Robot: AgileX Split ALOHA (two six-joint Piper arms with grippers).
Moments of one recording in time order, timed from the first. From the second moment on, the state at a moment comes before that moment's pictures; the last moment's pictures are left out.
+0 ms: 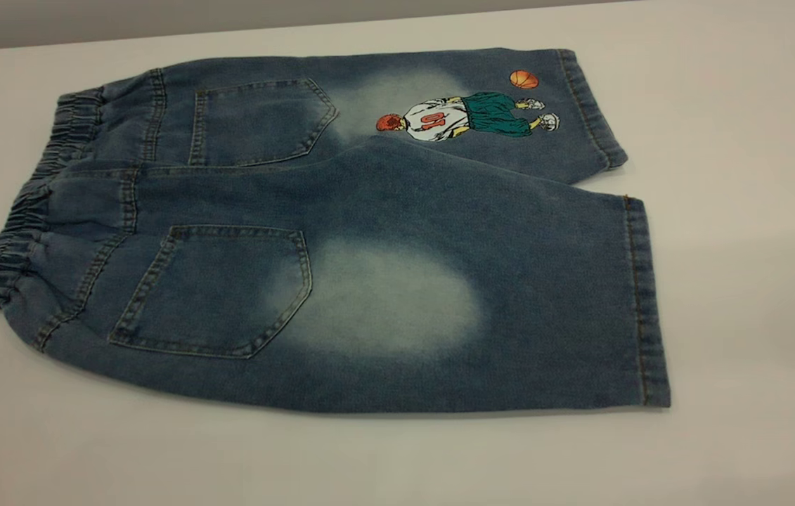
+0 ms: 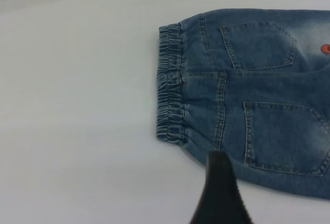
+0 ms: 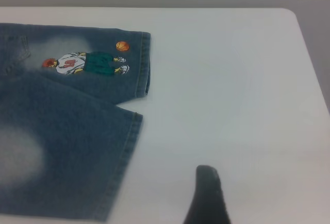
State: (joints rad) left arm -0.02 0.00 -0.50 0.00 1.08 -0.01; right arm 0.04 0.00 -0.51 0.06 1.06 -0.03
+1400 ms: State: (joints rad) left arm -0.02 1.37 -0.80 -0.11 0.29 -0.14; right arm 0.04 1.13 -0.57 1.06 0.90 -0.76
